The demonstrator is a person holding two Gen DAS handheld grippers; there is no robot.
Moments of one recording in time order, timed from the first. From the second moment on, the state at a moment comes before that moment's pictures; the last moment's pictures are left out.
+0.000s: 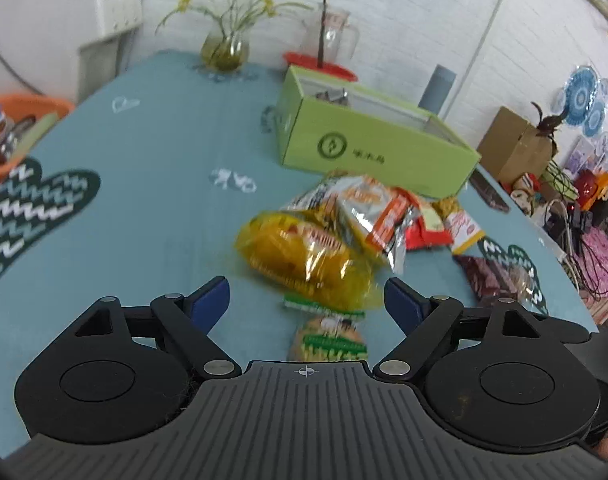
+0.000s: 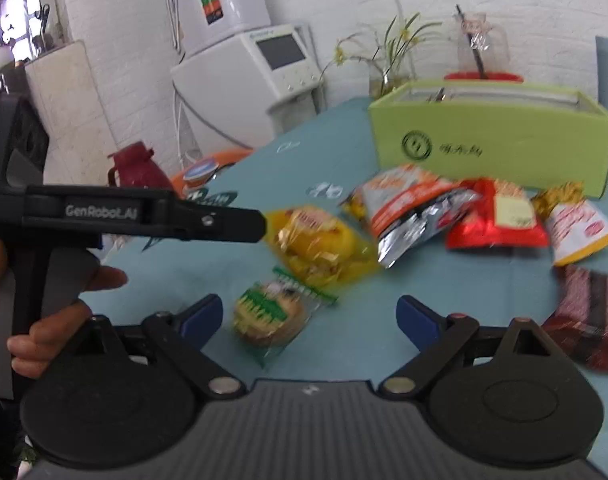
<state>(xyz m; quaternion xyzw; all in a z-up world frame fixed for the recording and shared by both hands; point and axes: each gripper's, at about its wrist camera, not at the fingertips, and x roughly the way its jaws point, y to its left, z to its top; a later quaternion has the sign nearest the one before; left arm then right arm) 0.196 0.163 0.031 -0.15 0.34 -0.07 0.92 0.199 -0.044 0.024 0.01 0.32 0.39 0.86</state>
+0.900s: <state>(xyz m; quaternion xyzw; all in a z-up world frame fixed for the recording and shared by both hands) 0.198 0.082 0.016 -0.09 0.40 -0.17 0.90 0.166 -0.087 0.021 -0.07 0.29 0.30 0.91</state>
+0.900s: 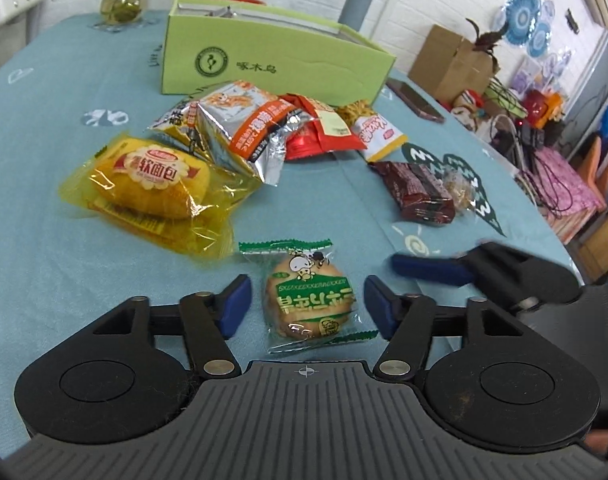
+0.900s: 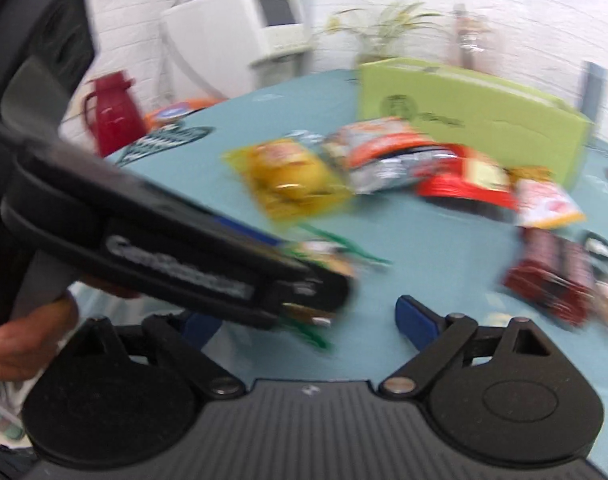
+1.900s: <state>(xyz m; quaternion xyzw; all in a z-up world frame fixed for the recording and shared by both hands) 0.201 0.071 0.014 -0.07 0.40 -0.15 0.90 0.232 -0.163 0.035 0.05 0.30 0.17 0.94</state>
